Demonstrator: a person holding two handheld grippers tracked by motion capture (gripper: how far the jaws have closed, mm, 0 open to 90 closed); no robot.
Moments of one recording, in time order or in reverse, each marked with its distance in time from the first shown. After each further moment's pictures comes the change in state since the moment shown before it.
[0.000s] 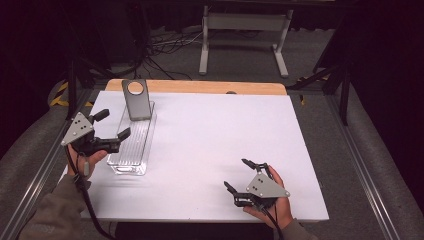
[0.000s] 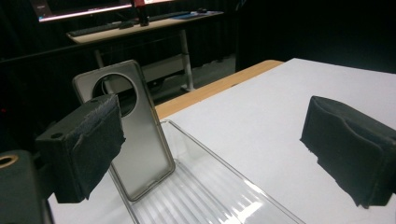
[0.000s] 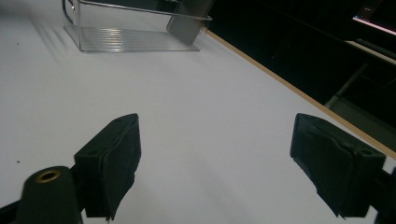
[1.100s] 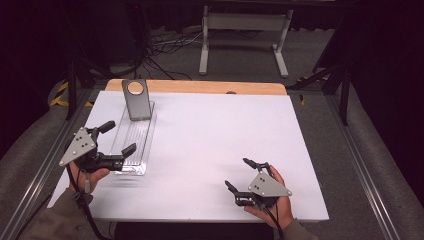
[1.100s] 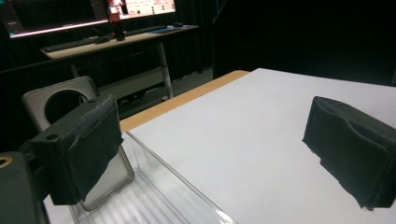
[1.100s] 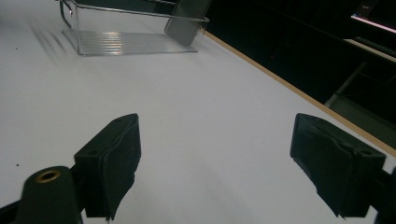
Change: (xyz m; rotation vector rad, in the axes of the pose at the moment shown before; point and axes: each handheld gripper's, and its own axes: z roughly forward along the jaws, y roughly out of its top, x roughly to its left) left arm -0.043 0.002 -0.018 -0.039 -0.081 0.034; right arm -0.002 0.000 -0.001 -0.005 -0.001 0.016
